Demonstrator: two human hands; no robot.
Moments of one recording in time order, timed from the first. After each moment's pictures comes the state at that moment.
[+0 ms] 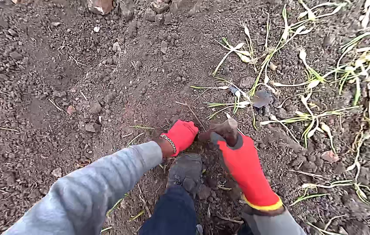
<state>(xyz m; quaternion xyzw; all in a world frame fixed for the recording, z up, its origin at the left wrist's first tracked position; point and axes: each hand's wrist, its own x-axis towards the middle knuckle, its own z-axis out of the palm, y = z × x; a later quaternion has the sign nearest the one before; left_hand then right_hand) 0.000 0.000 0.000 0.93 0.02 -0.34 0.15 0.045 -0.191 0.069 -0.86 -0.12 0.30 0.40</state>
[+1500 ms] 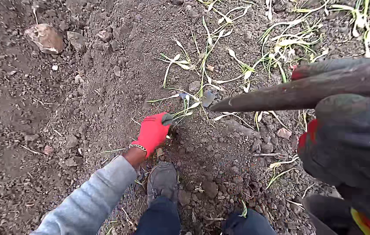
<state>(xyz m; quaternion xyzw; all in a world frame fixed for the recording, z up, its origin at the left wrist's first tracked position) 0.057 -0.020 0.019 0.92 0.20 -0.17 0.29 0.144 -0.310 0.207 -0.74 -0.19 0.13 0.64</state>
